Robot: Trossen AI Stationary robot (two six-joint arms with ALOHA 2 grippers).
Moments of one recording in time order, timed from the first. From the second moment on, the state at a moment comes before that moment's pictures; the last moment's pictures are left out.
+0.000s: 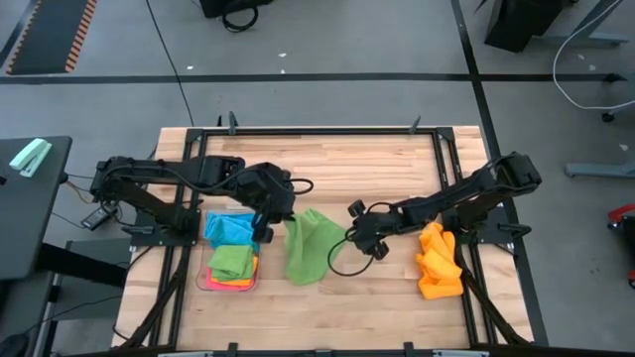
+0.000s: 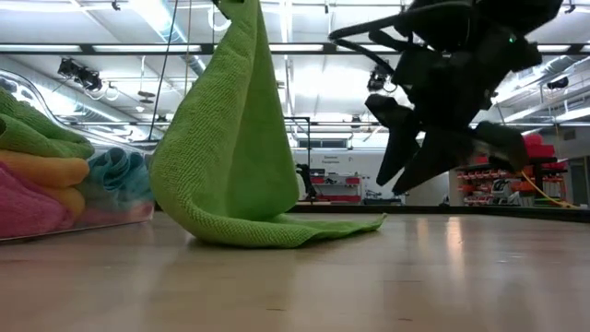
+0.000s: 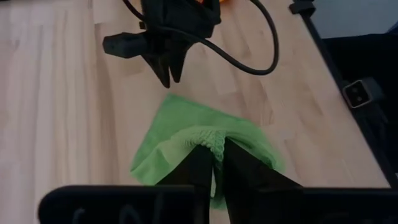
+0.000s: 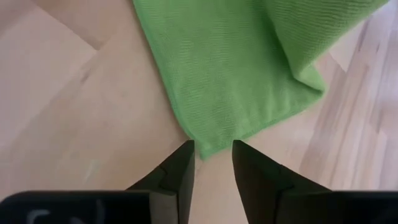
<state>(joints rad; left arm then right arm) -0.06 1.42 1.42 -0.81 0.10 0.13 0.19 1.54 0.71 -0.08 0.20 -0.56</state>
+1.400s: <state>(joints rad) -0.06 1.42 1.42 -0.80 0.08 0.12 0.12 1.67 0.69 0.07 0.19 -0.60</state>
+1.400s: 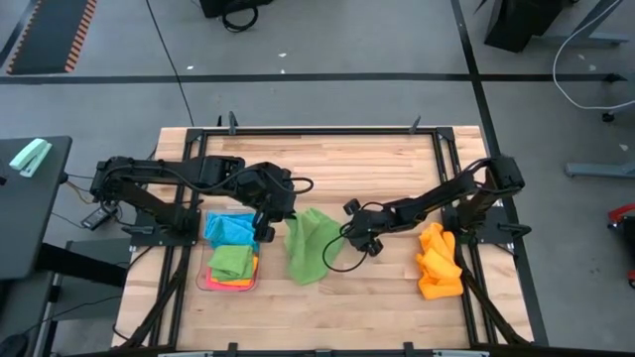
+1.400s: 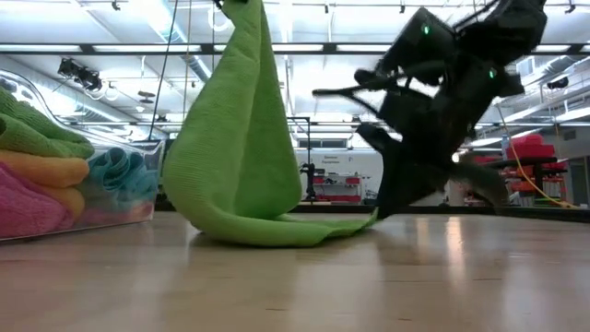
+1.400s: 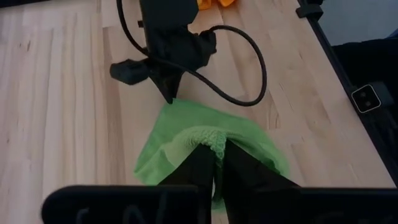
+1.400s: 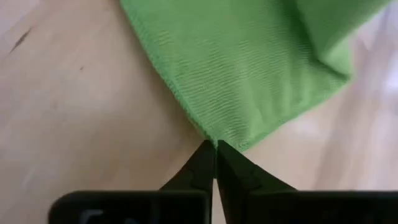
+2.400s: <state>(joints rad) -0.07 1.41 1.21 -0.49 -0.21 0.17 0.00 1.38 1.56 -1.08 0.20 -0.05</state>
